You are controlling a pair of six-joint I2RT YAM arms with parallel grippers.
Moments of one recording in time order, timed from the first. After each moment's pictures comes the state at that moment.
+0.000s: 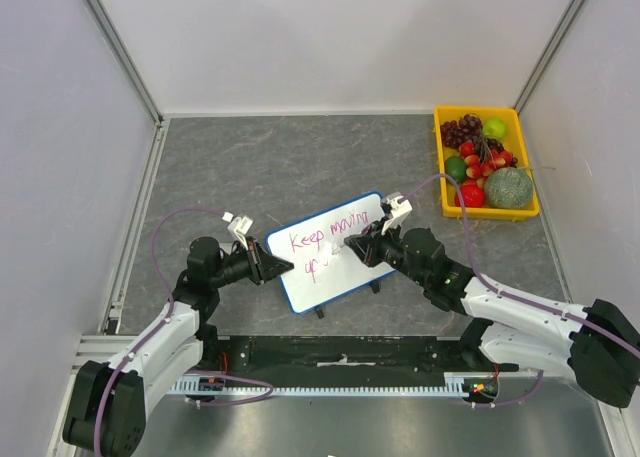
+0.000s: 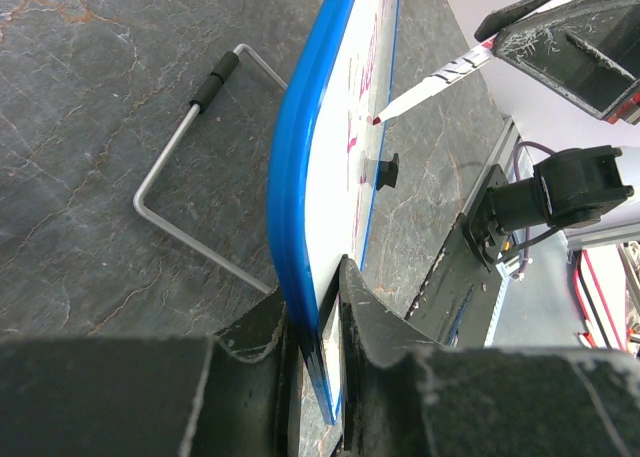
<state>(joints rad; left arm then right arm) -0.26 0.79 0.14 0.33 0.74 -0.54 0.87 1.03 0.46 0.36 0.10 0.45</state>
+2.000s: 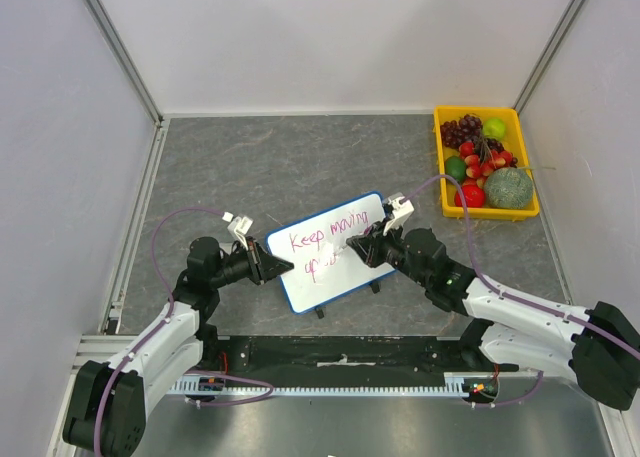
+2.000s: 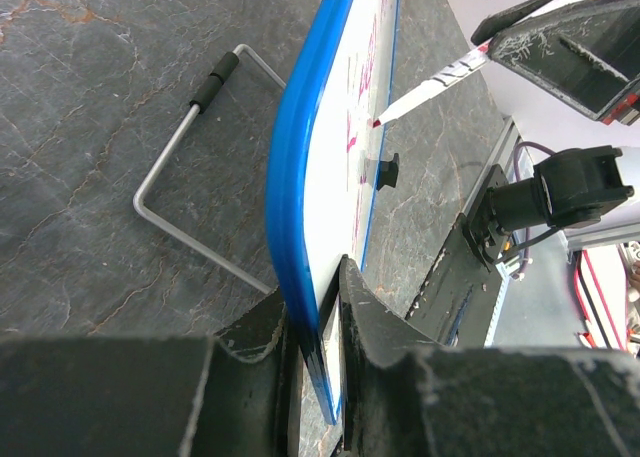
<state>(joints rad) -0.26 0.79 0.14 0.33 0.74 -0.54 0.86 1.01 0.45 0.34 0.10 0.45</state>
